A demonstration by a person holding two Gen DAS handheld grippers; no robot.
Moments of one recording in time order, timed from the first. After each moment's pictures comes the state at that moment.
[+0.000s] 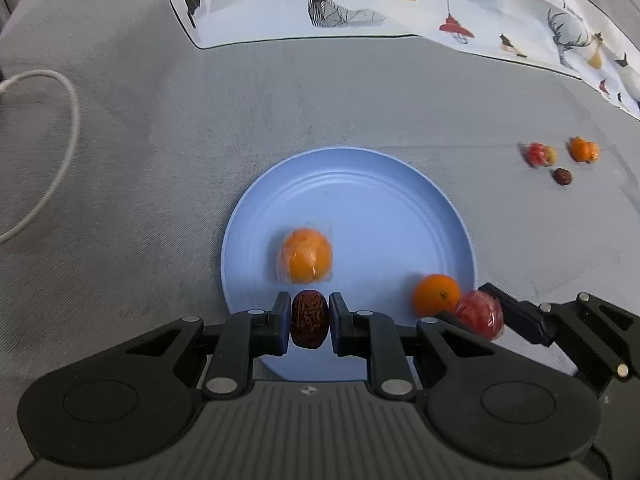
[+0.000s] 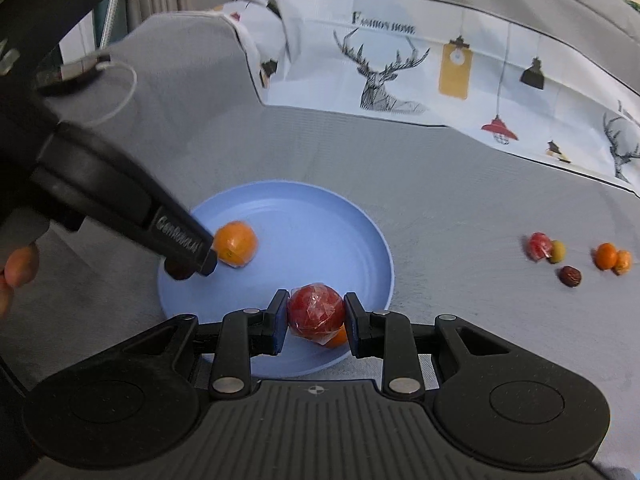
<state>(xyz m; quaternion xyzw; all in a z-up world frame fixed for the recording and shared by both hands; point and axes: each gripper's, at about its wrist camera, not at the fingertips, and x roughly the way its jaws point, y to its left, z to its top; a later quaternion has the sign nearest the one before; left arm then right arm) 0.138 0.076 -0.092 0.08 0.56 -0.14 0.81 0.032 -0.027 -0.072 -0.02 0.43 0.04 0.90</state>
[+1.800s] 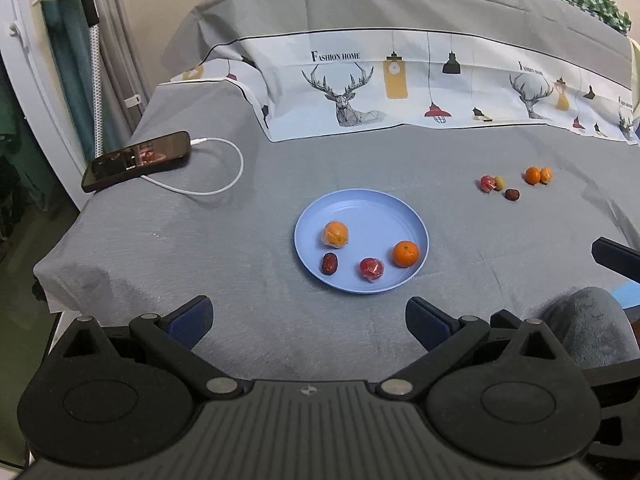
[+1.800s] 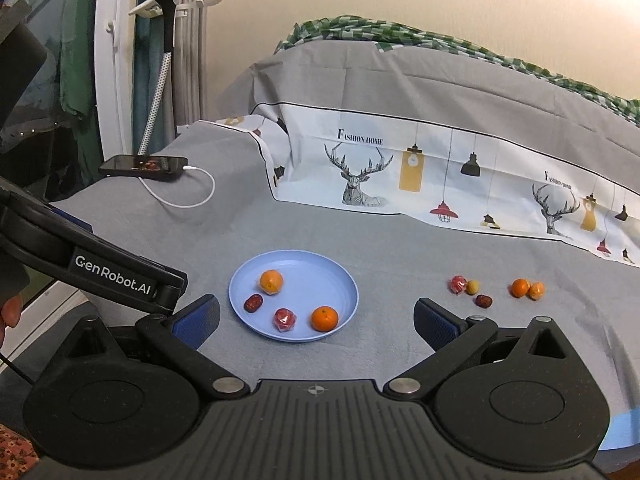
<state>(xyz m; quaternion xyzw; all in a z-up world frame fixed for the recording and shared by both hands) -0.082 0.117 0.053 0.11 0.41 -0.09 0.90 -0.162 -0.026 0.064 -0.02 0.29 0.03 0.96</state>
